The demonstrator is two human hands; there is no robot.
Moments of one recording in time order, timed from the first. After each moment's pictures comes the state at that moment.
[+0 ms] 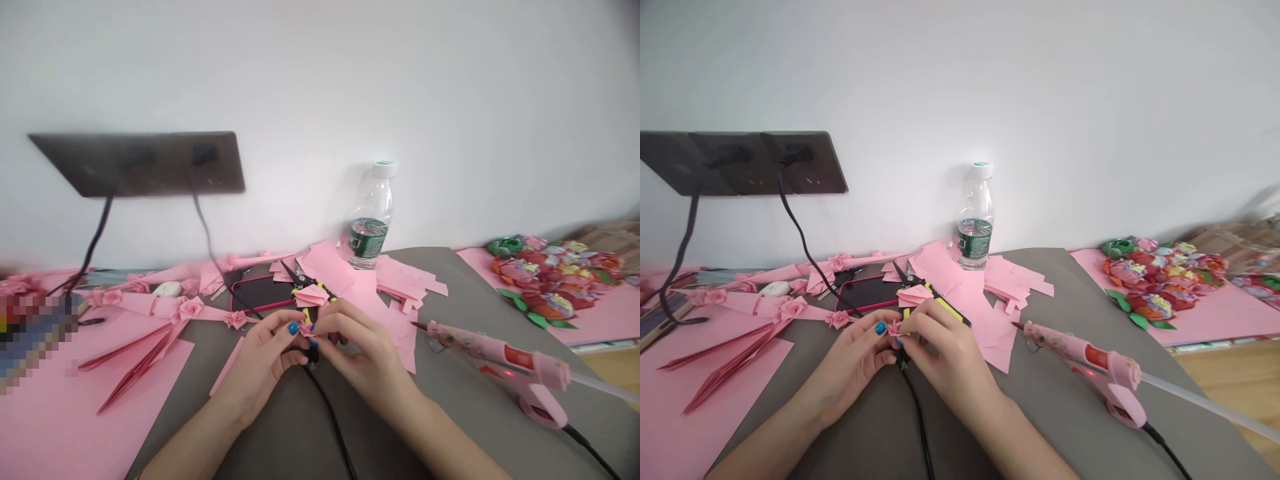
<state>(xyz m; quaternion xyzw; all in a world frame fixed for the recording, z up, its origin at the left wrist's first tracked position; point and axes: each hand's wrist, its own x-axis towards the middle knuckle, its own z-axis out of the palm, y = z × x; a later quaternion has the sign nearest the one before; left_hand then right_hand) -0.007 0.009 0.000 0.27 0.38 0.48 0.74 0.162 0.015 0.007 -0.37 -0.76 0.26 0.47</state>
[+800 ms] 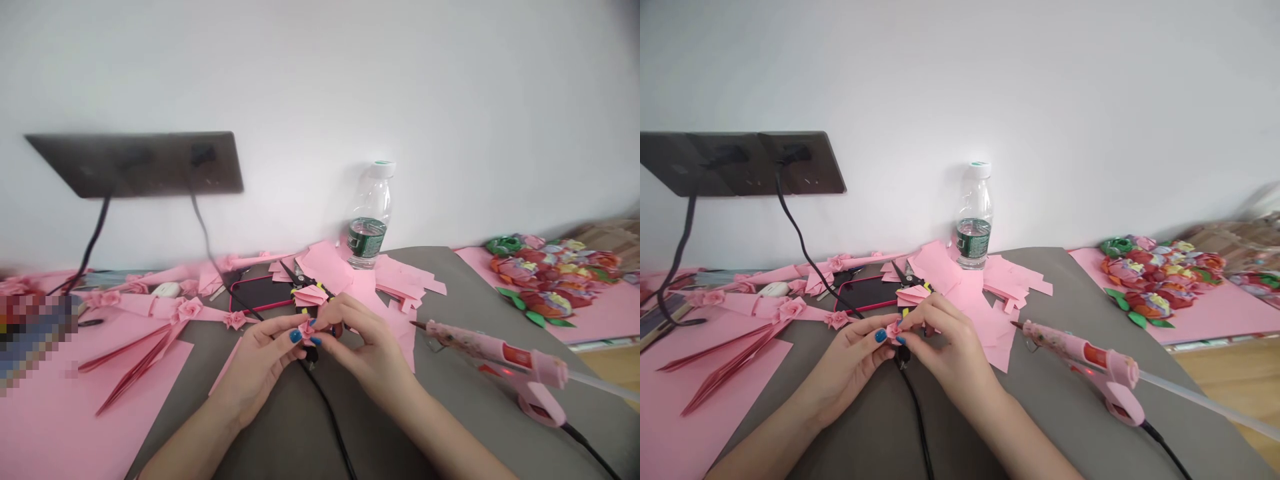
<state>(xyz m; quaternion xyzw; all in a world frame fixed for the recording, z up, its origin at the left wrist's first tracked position) -0.010 0.010 -0.003 0.28 0.37 0.48 0.74 0.164 0.018 0.010 -0.36 -0.73 0.29 0.50</state>
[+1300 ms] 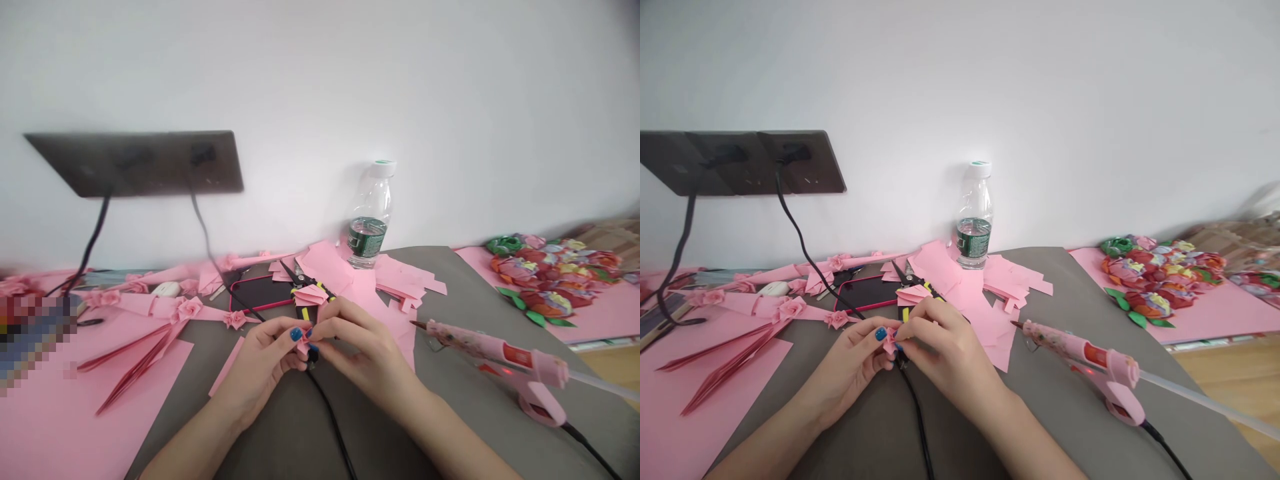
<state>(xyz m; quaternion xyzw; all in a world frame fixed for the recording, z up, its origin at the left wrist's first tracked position) -0.008 0.009 -0.003 0.29 0.37 0.47 0.75 0.169 0.017 0.010 -0.33 -0.81 0.20 0.45</state>
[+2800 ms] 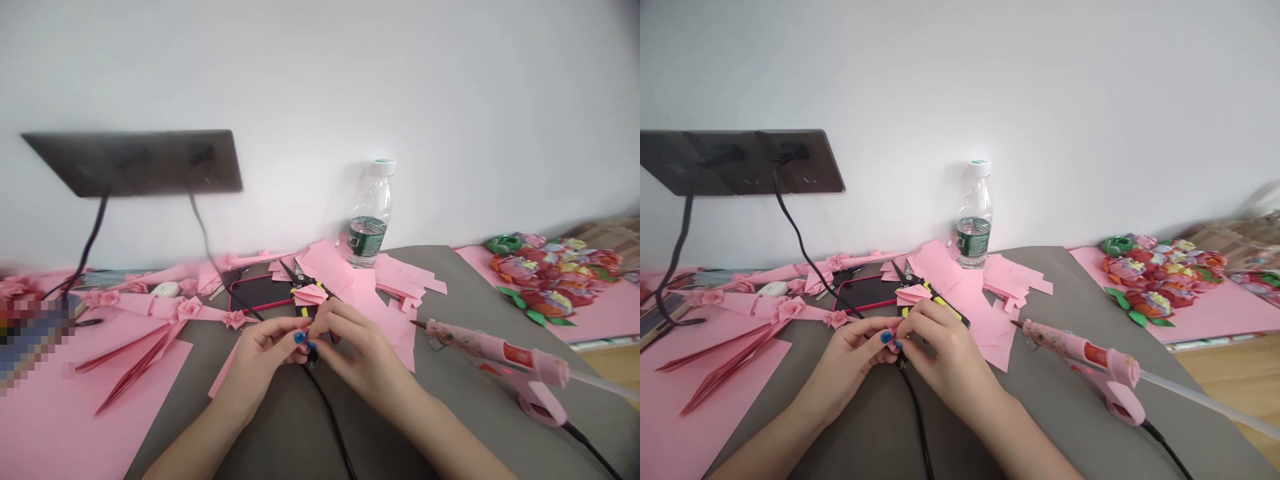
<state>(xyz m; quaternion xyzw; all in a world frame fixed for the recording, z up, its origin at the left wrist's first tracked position) -0.010 0.009 -0.007 0.38 0.42 0.47 0.67 0.165 0.014 0.011 -0.37 -0.79 0.25 0.42</state>
